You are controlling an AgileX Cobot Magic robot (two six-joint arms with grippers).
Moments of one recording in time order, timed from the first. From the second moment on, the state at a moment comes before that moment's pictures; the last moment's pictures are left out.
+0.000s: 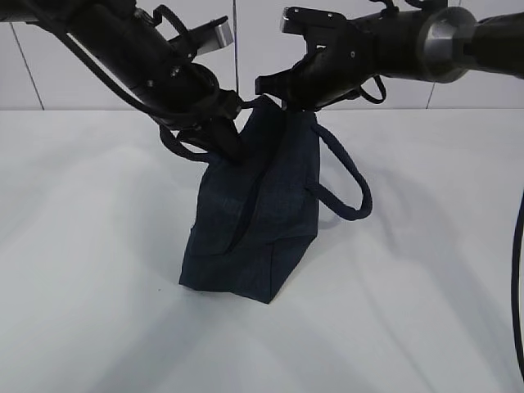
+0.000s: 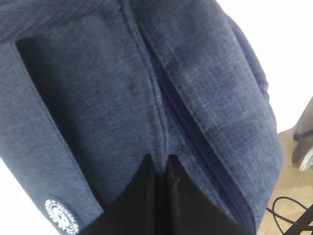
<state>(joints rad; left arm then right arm) -0.45 2.03 -1.68 -0.65 1.06 0.46 0.33 2.24 -1.85 -0.06 0.41 0.31</state>
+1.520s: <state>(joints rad) -0.45 2.09 -1.81 -0.60 0.97 0.37 0.33 2.25 -2.07 0.10 0.69 0.14</state>
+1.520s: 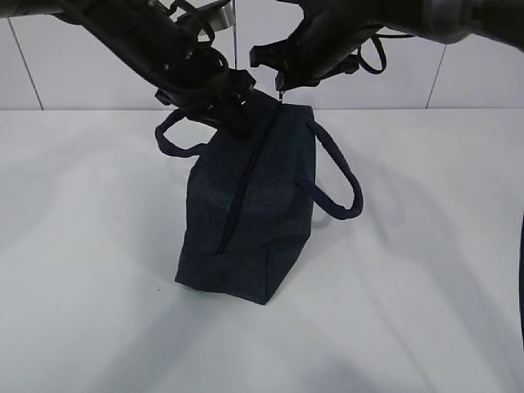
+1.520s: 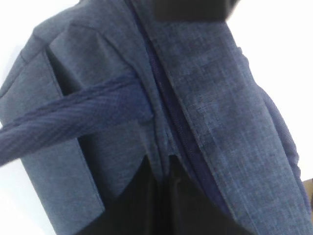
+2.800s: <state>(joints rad) -0.45 2.08 -1.81 -0.53 1.06 0.41 0.28 2.38 -2.10 0.32 0.72 0.12</state>
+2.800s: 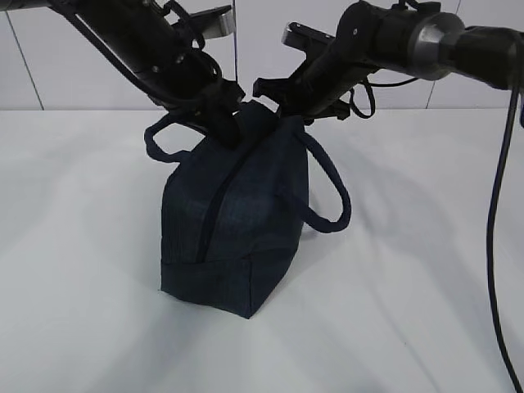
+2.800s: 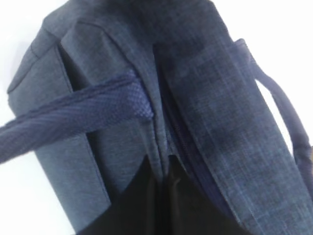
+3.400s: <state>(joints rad) -0.45 2.08 -1.82 -0.51 1.09 0.40 0.28 2.39 -2.14 0.31 0.76 0.08</state>
